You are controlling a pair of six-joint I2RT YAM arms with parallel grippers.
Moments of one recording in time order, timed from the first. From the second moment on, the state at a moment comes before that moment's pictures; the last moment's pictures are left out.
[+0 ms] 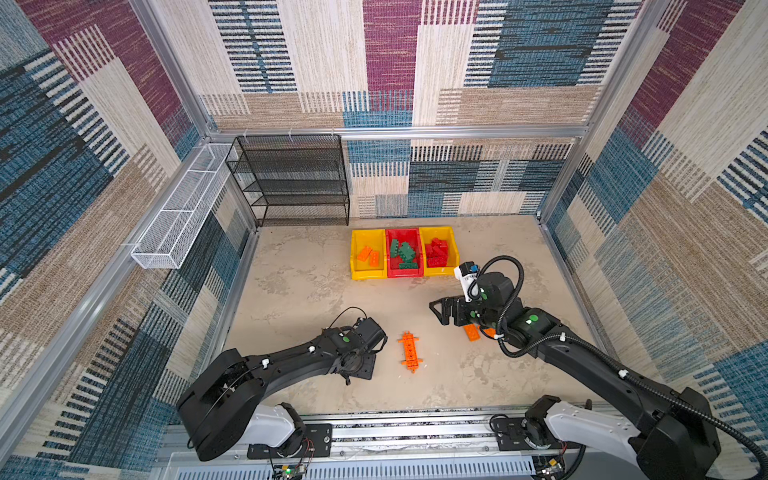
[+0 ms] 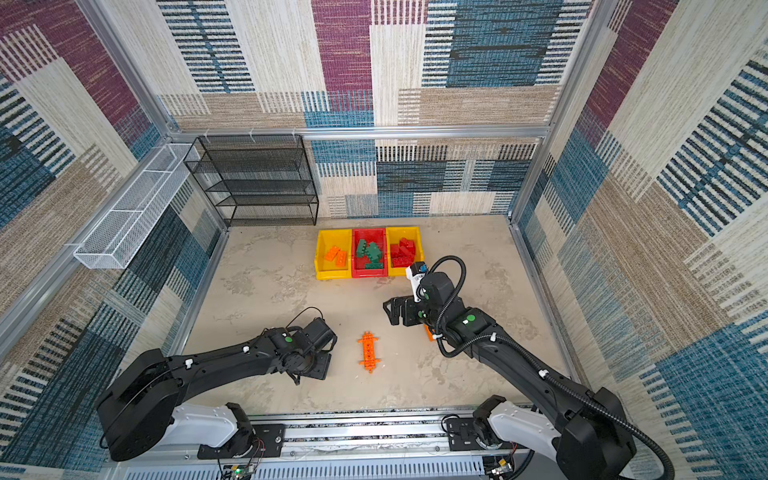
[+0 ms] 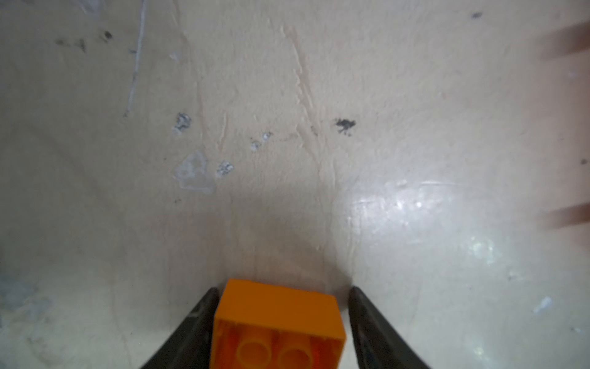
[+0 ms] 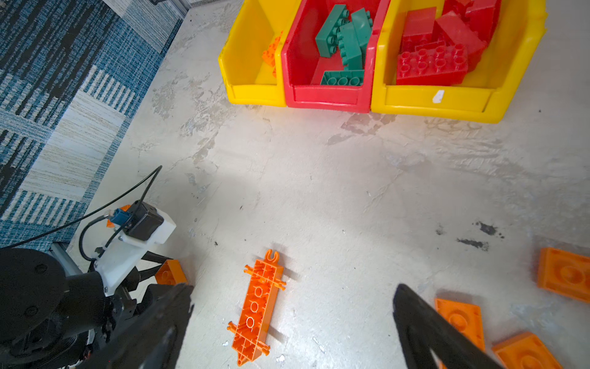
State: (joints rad) left arm -0.83 1.38 0.67 -0.66 -0.14 -0.60; right arm 0.58 1.09 0.78 -0.34 -0.14 0.42
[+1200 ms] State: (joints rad) left arm -0.39 2.41 2.40 -1.05 -0.20 -0.36; right arm 0.56 1.17 0.86 -0.38 -0.07 0.42
